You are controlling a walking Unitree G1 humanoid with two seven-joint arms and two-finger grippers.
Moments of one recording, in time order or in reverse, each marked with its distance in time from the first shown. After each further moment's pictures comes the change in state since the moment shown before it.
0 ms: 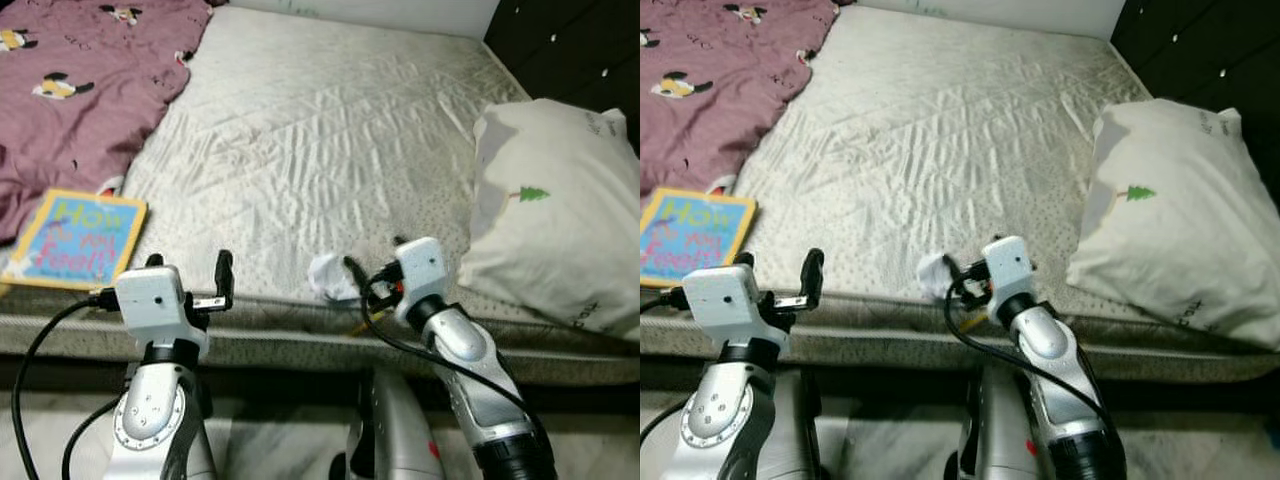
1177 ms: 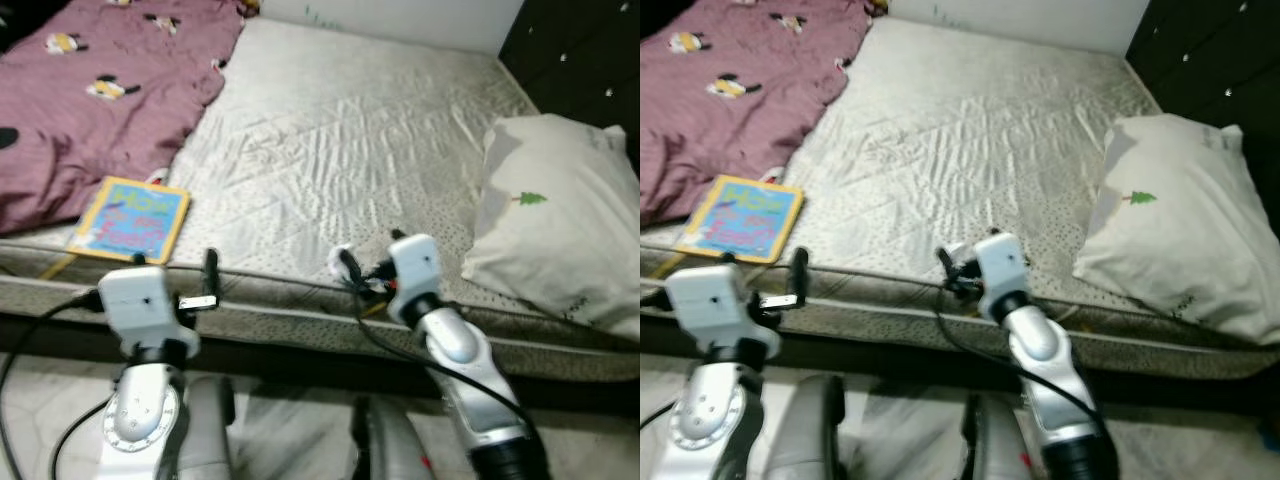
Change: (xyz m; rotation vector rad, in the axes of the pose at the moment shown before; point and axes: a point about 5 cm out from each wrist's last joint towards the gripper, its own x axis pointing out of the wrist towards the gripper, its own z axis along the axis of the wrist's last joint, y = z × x) left arm 0.000 0.001 0.003 0.006 -0.021 0.019; right arm -0.007 -0.006 0.013 -0.087 -0.090 -0.121
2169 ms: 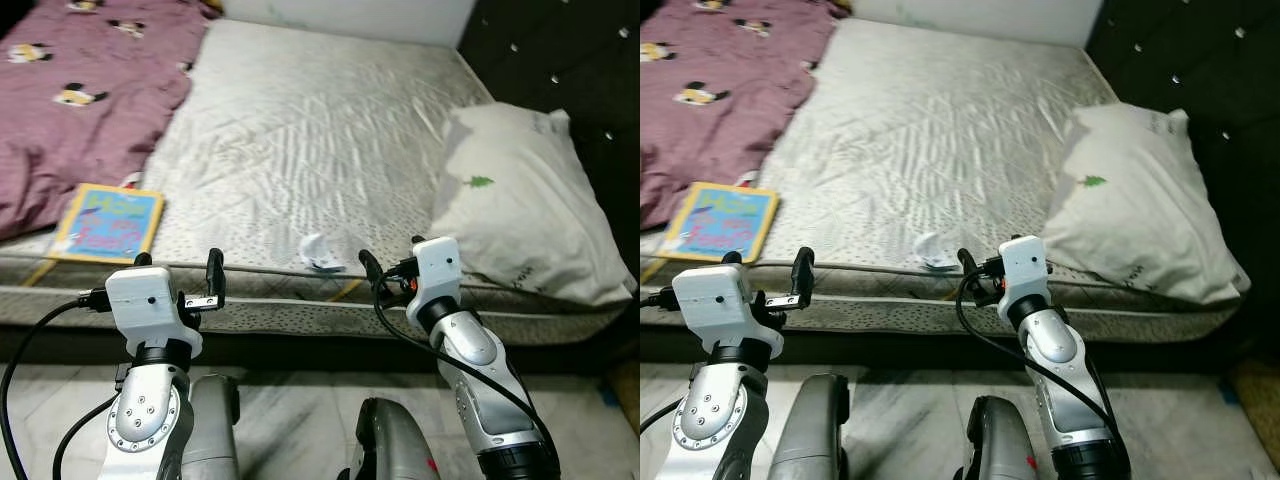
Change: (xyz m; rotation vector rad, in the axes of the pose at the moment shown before) left arm -0.001 0.003 0.001 0.022 0.001 0.015; right arm -0.004 -0.007 -0.004 0.080 0.031 -0.057
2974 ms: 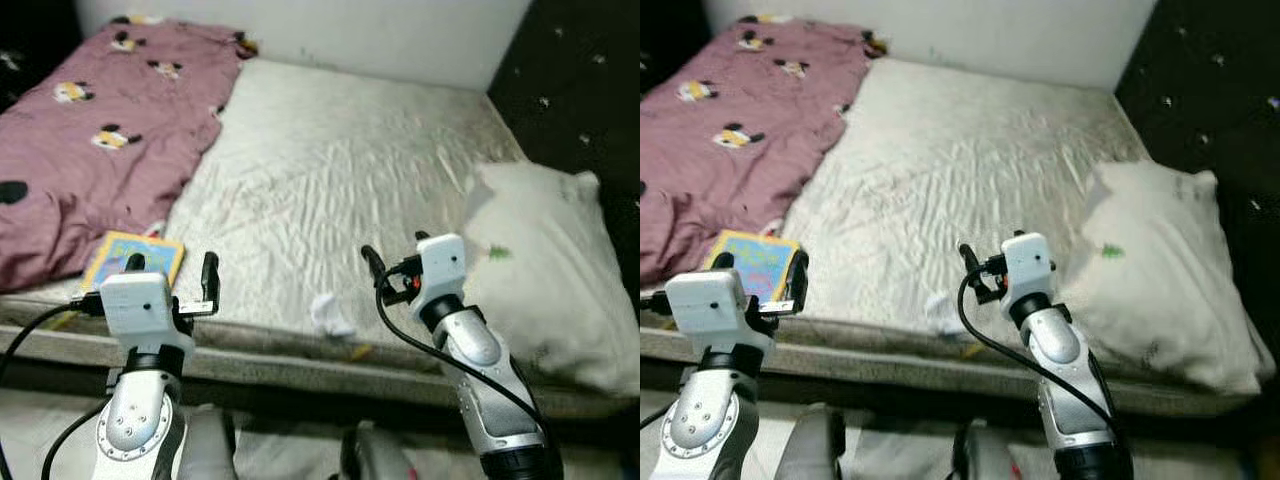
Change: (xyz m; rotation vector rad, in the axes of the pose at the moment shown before) left arm -0.005 0.007 0.000 0.051 -0.010 -0.002; right arm -0.002 -0.001 0.005 -0.005 -0.027 -0.009
